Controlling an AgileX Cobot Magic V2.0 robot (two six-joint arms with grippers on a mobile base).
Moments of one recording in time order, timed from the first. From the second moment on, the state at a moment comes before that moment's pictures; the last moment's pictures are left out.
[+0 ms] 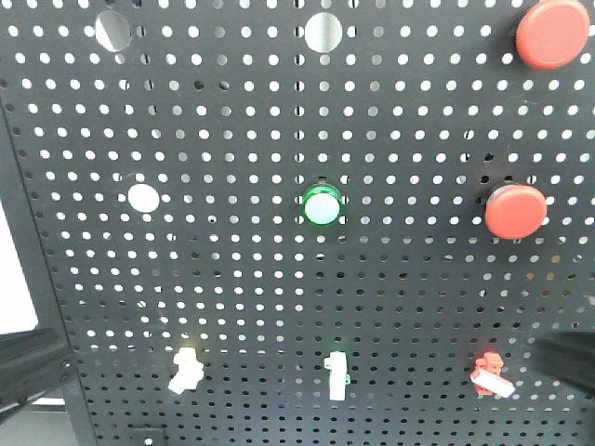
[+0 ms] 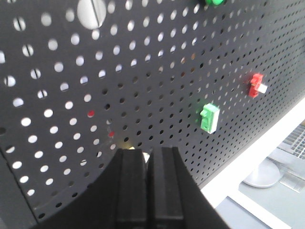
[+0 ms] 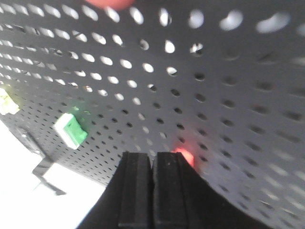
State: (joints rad) left arm -0.27 0.73 -0.78 -0.98 0.54 1.02; right arm 0.02 0.87 -0.86 0.81 0.71 -0.69
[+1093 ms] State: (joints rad) left arm -0.27 0.73 -0.78 -0.97 0.52 1.02; right arm 0.02 1.11 -0.87 0.98 0.79 -0.84
